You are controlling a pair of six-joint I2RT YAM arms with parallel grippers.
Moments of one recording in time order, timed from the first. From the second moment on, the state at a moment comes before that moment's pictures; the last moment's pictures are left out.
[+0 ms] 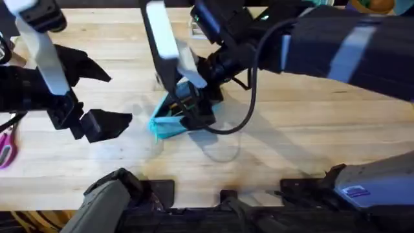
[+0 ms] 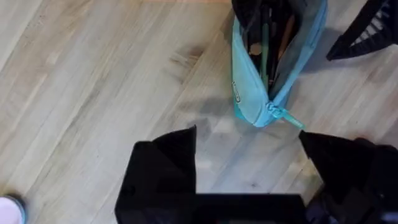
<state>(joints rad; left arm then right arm) 0.54 1.06 1.16 -1.49 0.61 1.48 0.78 1.68 1.31 -0.64 -0.59 -0.90</state>
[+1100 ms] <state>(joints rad) 0.71 1.72 1.16 -1.47 0.74 2.06 0.83 1.45 1.31 -0.72 -0.46 0.19</state>
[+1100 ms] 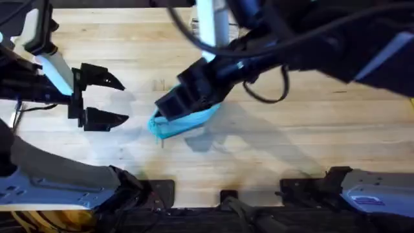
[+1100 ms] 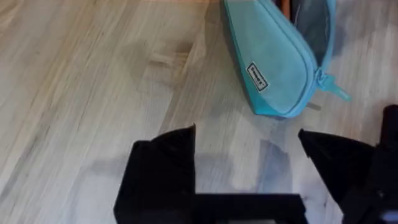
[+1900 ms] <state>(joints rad) 0.54 1.72 1.16 -1.37 0.63 2.06 1.17 1.53 1.03 -0.43 -0.01 0.96</state>
